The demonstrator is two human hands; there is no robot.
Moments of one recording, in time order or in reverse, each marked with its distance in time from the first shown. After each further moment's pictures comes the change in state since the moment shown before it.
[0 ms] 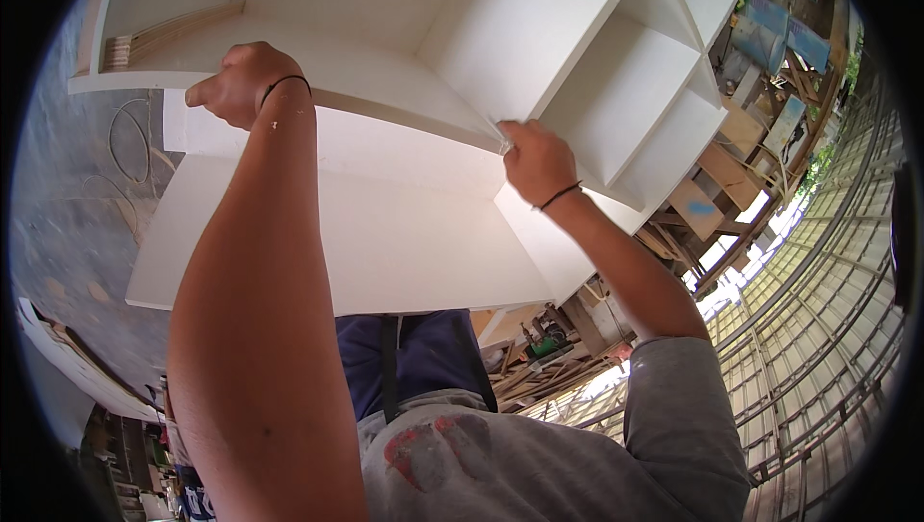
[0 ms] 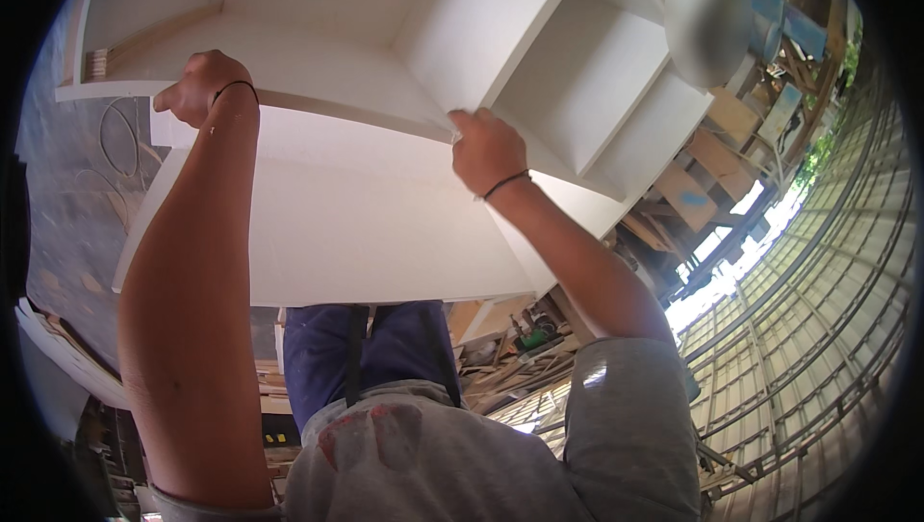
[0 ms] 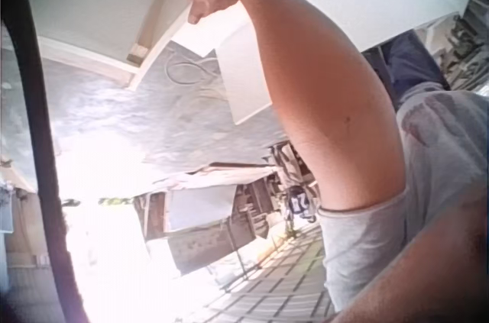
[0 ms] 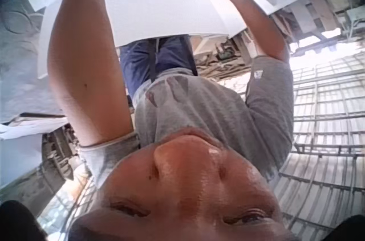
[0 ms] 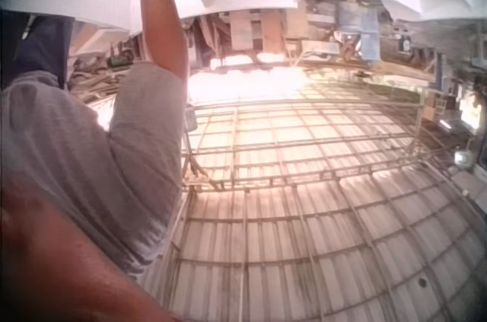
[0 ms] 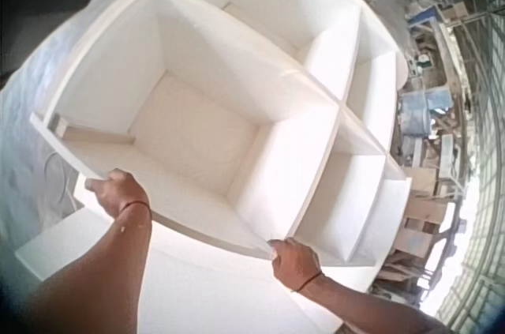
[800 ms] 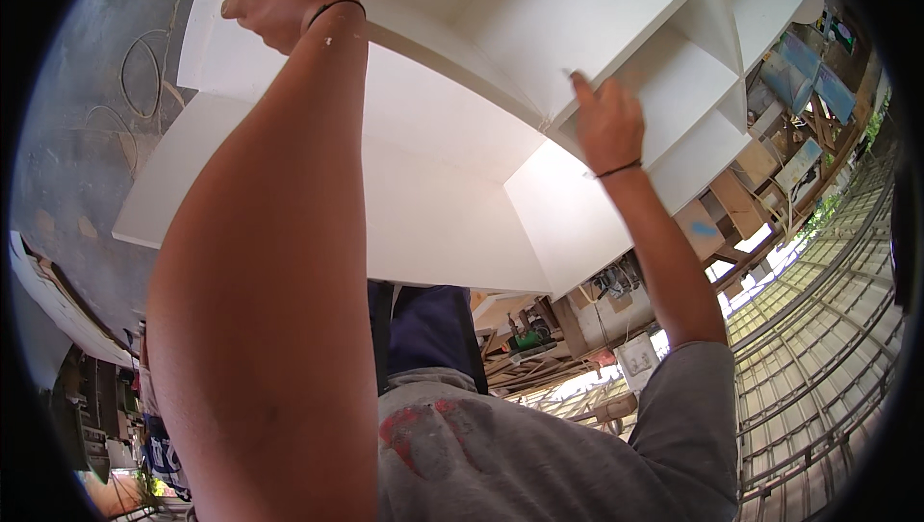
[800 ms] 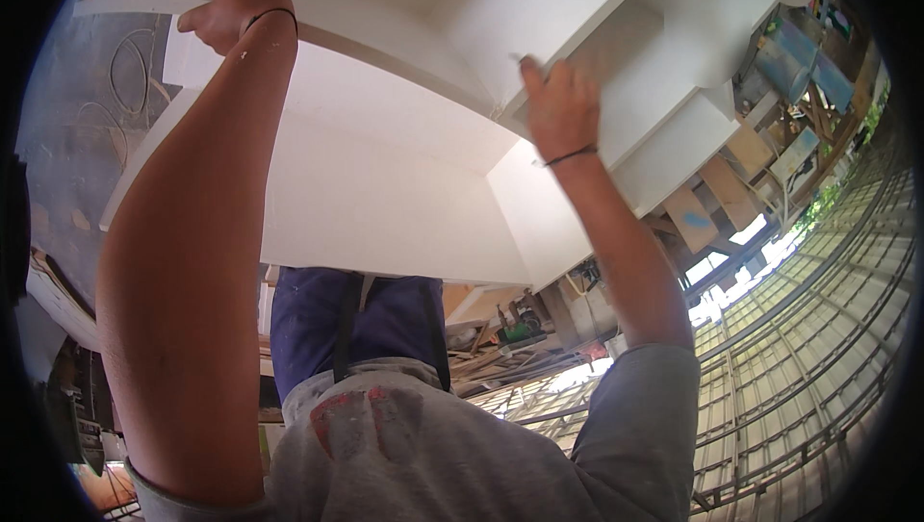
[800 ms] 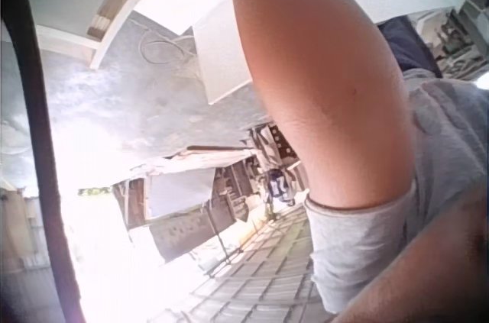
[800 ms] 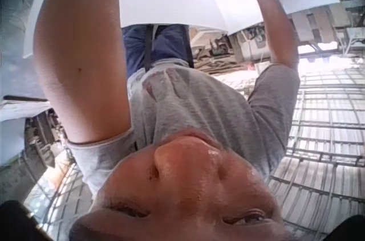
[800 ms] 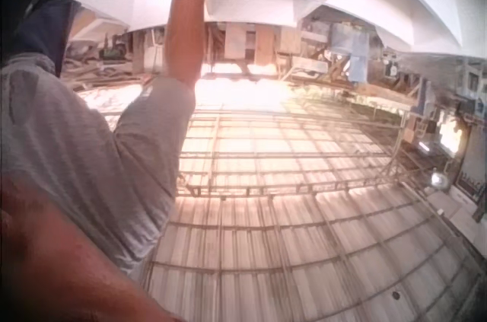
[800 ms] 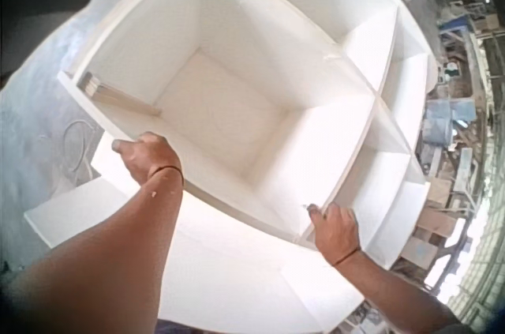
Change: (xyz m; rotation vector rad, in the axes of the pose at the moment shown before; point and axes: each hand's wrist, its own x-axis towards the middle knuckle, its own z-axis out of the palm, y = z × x) left_hand -0.003 0.000 -0.008 -0.065 -0.088 -0.038; right_hand 0.018 0.031 -0.016 -0.582 0.253 -0.290
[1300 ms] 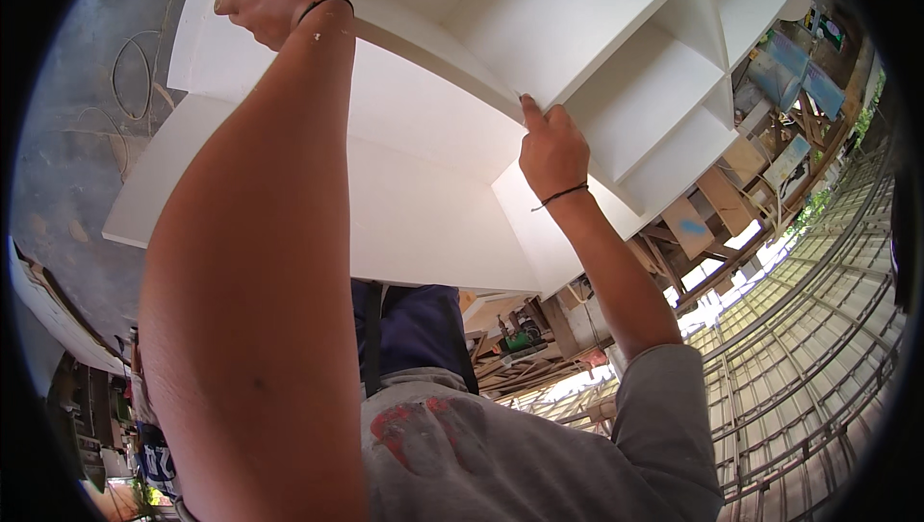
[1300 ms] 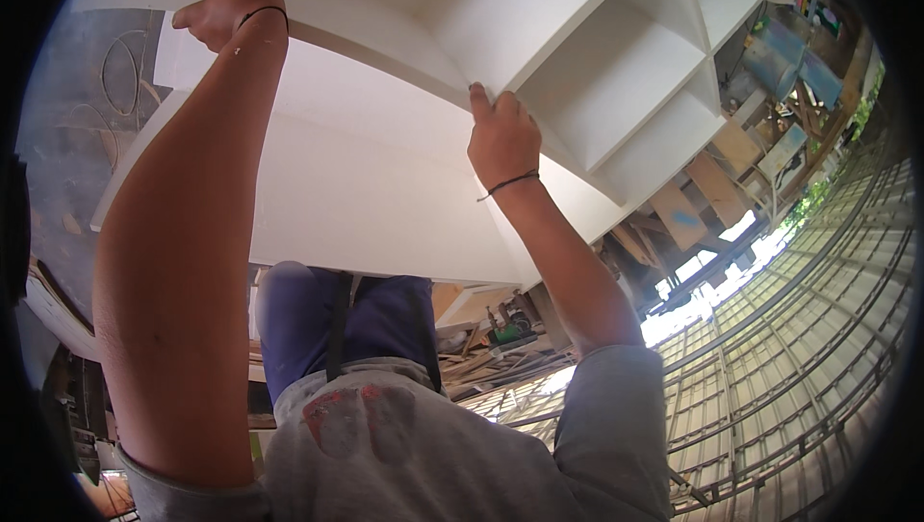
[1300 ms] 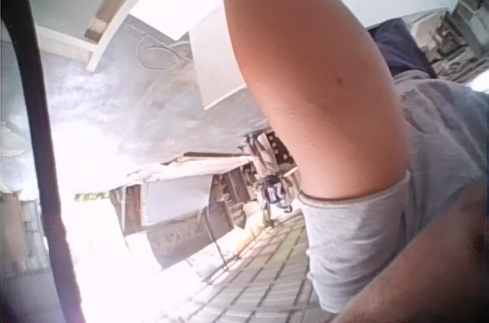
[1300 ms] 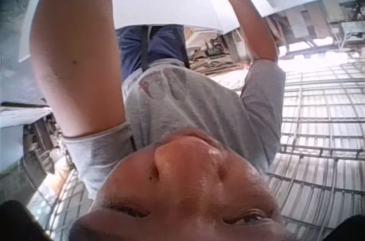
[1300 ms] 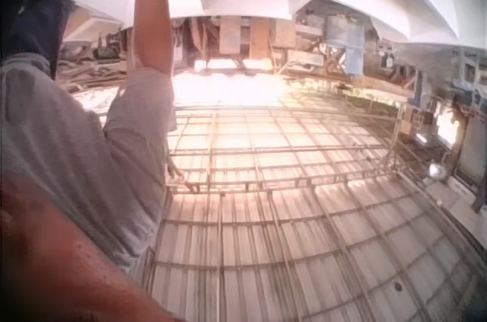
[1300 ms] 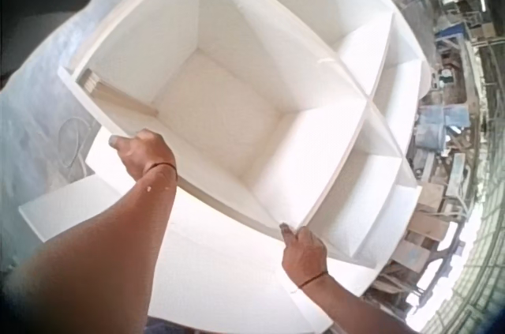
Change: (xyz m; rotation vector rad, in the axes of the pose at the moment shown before) left_hand 0.009 -0.004 0.009 0.051 0.061 0.036; right_hand -0.027 -0.058 0.002 0.244 -0.104 0.161
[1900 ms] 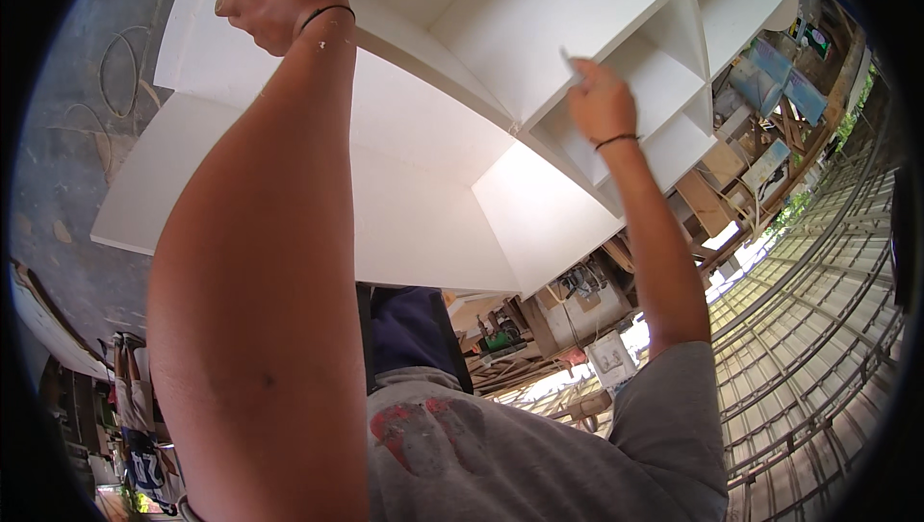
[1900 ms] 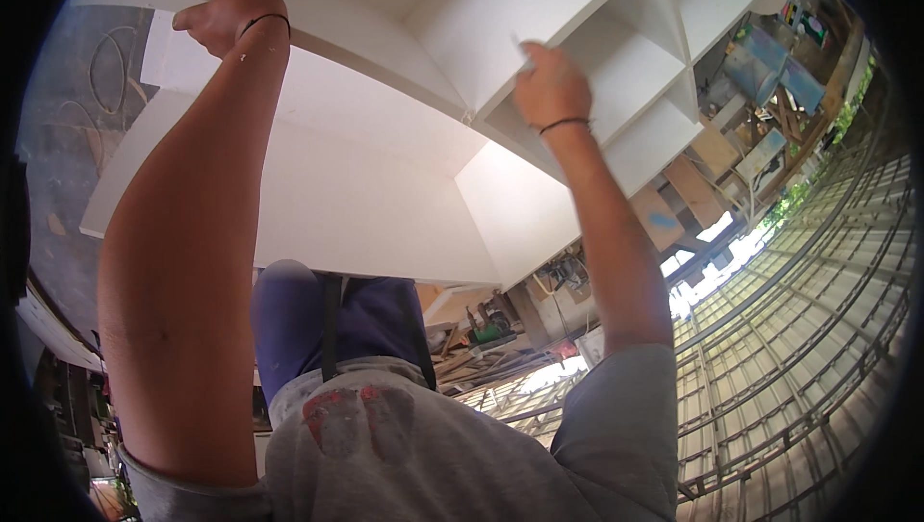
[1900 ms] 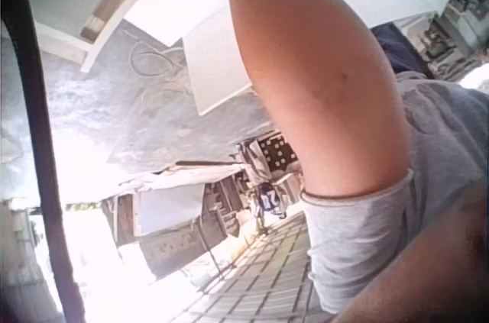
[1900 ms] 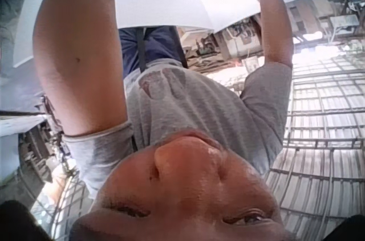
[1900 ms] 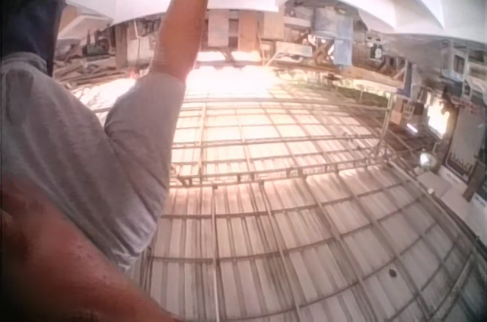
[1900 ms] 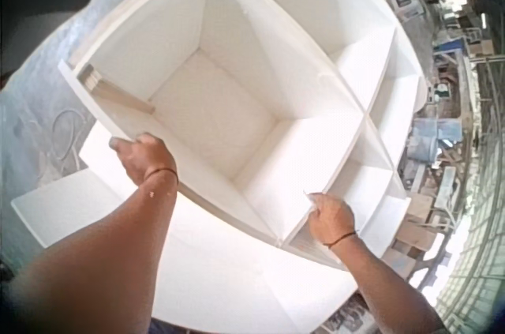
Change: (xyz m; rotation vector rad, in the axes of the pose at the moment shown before) left_hand 0.003 -0.002 -0.007 0.035 -0.039 0.027; right_hand 0.082 0.049 -0.063 0.129 -0.139 0.231
